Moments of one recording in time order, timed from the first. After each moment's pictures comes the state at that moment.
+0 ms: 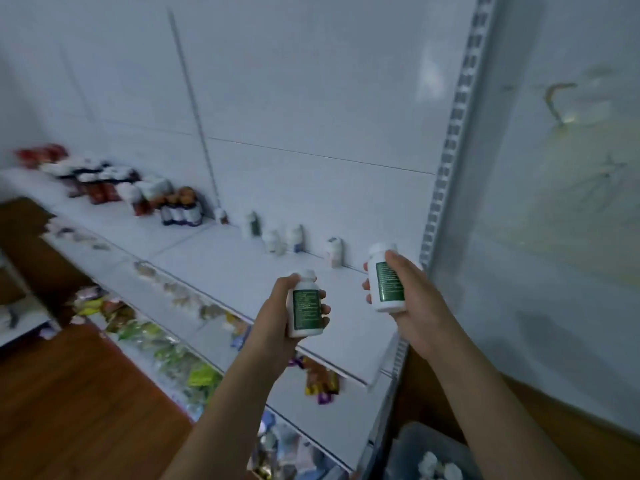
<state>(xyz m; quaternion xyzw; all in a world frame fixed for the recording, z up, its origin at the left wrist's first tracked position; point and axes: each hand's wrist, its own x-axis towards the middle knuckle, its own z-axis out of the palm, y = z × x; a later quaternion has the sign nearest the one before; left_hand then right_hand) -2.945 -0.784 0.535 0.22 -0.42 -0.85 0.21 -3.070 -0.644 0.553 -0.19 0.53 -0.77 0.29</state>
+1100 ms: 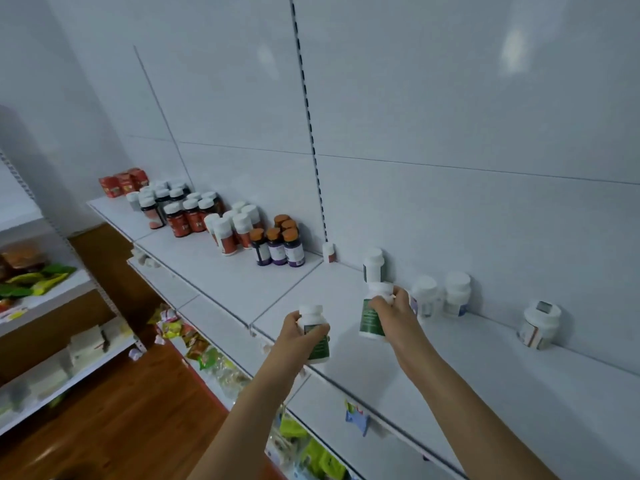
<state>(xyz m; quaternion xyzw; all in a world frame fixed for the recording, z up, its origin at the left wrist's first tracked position) -2.936 -1.184 0.455 0.38 -0.64 -0.64 0.18 -3.078 -1.067 0.467 -0.18 0.68 -0.66 0.27</state>
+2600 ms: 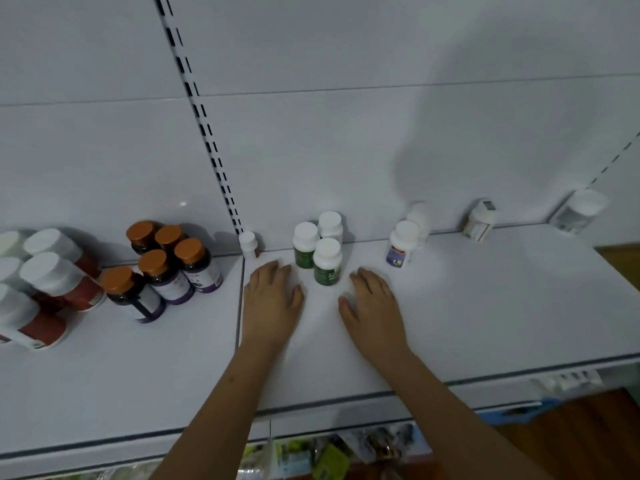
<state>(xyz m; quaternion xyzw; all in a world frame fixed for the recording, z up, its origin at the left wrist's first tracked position) -3.083 -1.378 0.361 0.01 -0.97 -0.22 0.12 -3.065 -1.185 0.368 -0.06 0.96 -0.25 -0.10</state>
